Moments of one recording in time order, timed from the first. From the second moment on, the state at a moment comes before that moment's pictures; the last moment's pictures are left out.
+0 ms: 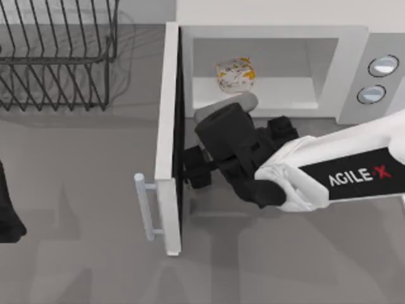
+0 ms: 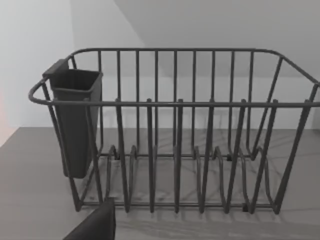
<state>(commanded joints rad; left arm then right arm) 0.00 0.00 0.00 0.00 0.00 0.00 0.84 2.07 1.14 0.16 0.52 0.23</state>
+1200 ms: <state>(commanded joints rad) 0.00 0.00 0.00 0.00 0.00 0.00 0.85 1.96 0.98 0.26 0.57 0.37</state>
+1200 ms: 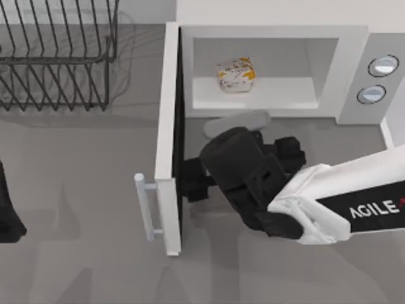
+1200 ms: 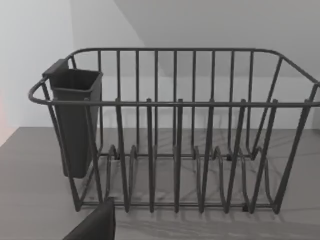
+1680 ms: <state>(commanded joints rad) 0.00 0.00 0.00 0.00 0.00 0.00 0.84 1.94 1.03 0.08 0.53 0.41</state>
